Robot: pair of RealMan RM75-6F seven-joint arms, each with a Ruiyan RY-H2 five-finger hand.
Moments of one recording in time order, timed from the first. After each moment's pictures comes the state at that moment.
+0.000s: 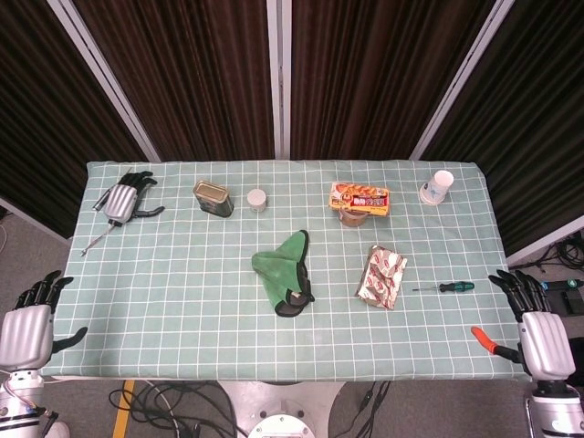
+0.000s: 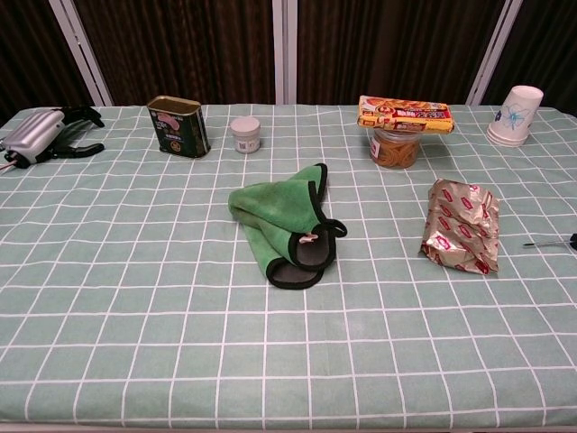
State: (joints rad) left arm -0.03 -1.23 -0.06 -1.74 1.38 1.53 0.24; right arm 0.03 -1.10 0.04 -1.72 -1.59 1.54 0.16
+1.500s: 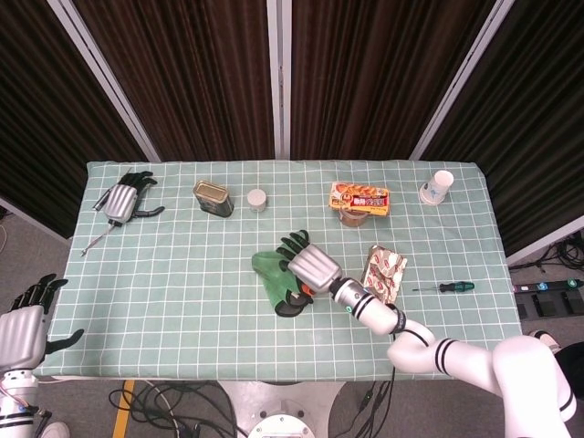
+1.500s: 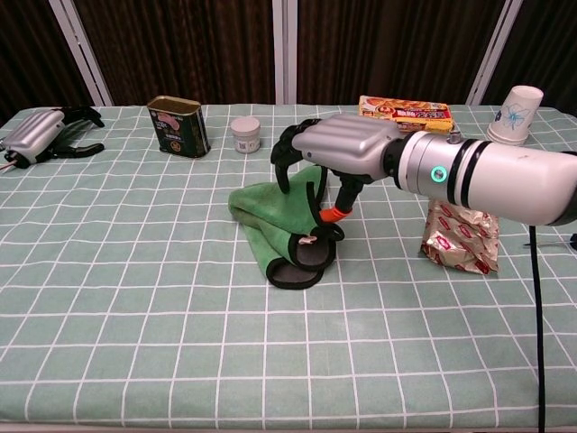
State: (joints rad) left arm -0.03 -1.20 -0.07 -1.74 1.32 1.48 0.16; right arm 0.92 -1.74 0.18 -1.13 -1.52 0.72 -0.13
